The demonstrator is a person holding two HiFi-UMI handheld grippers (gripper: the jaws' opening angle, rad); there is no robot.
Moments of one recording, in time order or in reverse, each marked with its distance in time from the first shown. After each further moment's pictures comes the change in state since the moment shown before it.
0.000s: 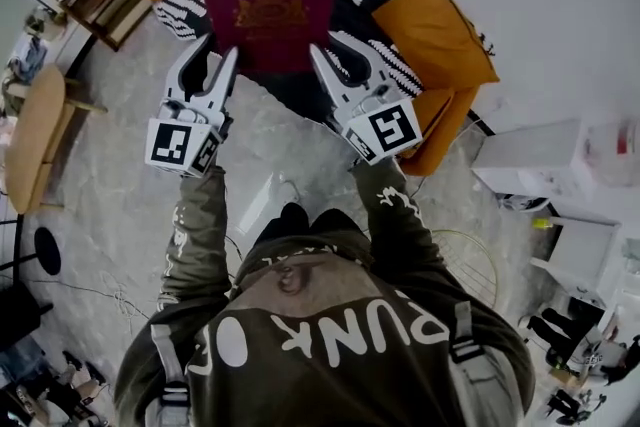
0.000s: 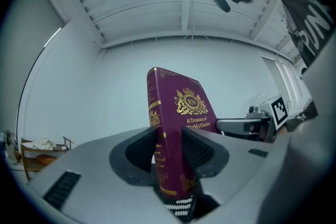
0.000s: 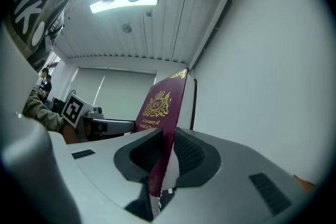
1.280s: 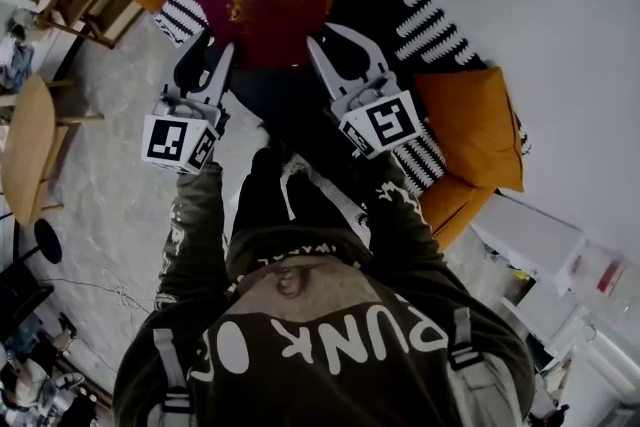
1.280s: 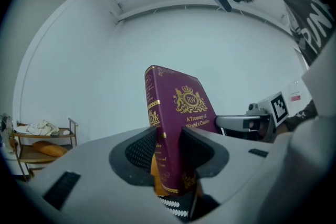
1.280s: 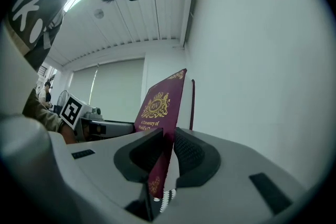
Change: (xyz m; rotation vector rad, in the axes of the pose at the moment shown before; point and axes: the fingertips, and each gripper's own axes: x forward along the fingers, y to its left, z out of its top) left arm 0.272 0.294 -0.164 -0.082 0.165 0.131; right arm 0.337 -0.231 -0.182 0.140 0.117 0.107
